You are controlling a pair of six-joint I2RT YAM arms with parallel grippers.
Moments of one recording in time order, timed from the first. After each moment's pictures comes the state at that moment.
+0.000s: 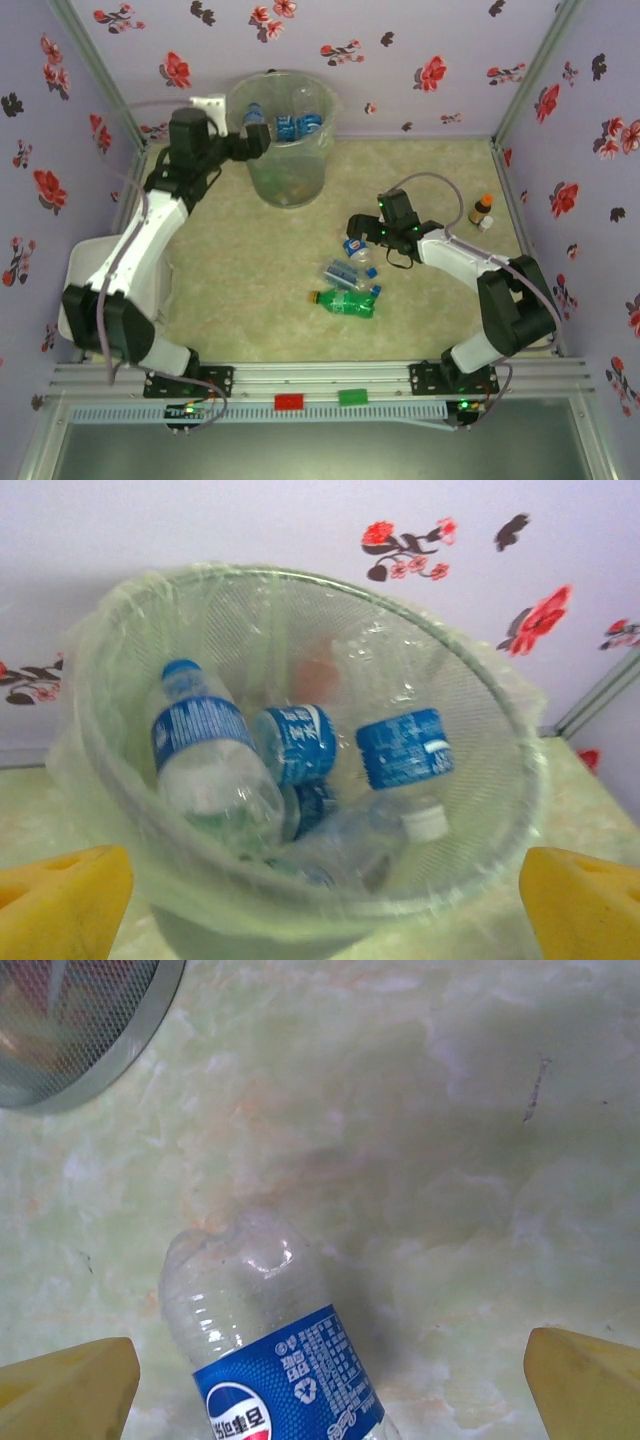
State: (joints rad) left arm -0.31 1.42 1.36 -0.20 0.13 -0.29; right arm 0.48 1.53 0.90 -0.24 -0.04 0.55
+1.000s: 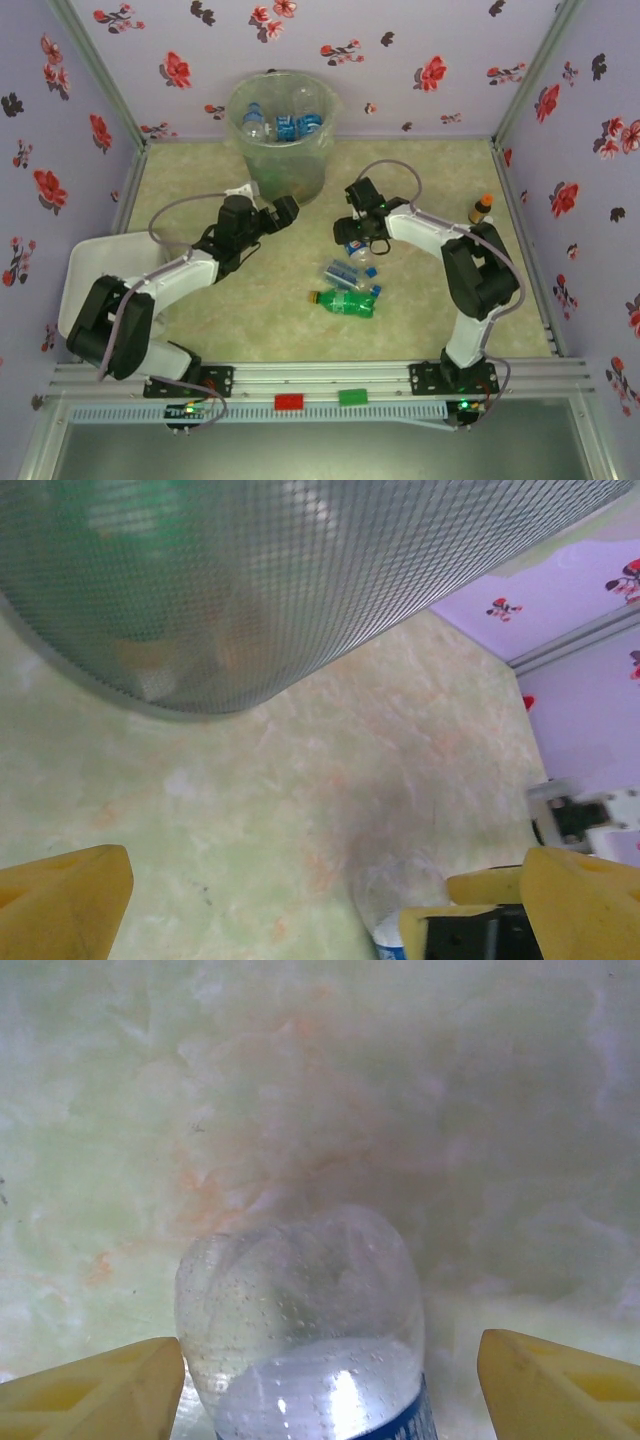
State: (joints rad) left arm -0.53 1.41 0.74 0.27 0.04 -0.80; right arm 0.57 1.82 1.22 -0.50 0.01 0.34
